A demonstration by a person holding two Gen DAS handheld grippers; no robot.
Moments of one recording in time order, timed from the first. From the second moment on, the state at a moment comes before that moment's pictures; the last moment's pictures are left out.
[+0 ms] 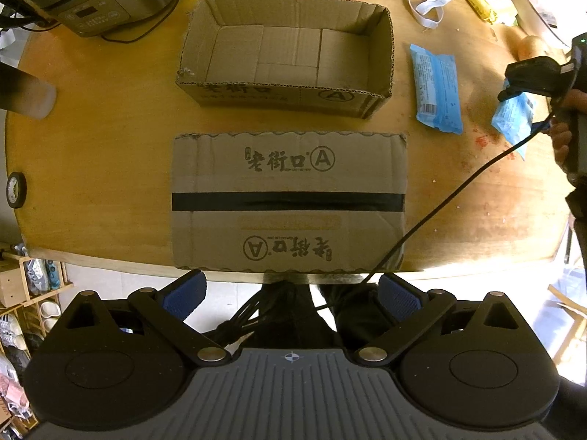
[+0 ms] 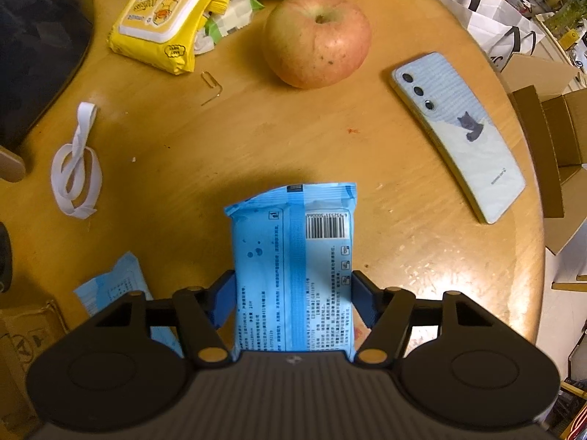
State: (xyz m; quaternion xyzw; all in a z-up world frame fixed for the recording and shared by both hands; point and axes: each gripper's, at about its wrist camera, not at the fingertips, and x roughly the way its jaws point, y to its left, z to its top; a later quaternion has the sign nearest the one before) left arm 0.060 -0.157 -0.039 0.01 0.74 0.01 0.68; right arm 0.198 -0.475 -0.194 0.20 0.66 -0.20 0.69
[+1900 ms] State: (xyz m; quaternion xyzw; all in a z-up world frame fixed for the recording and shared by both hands) left arm 0.060 -0.132 -0.030 0.00 0.72 0.01 0.69; right arm 0.212 -0.462 -0.094 0.07 0.67 -0.02 0.74
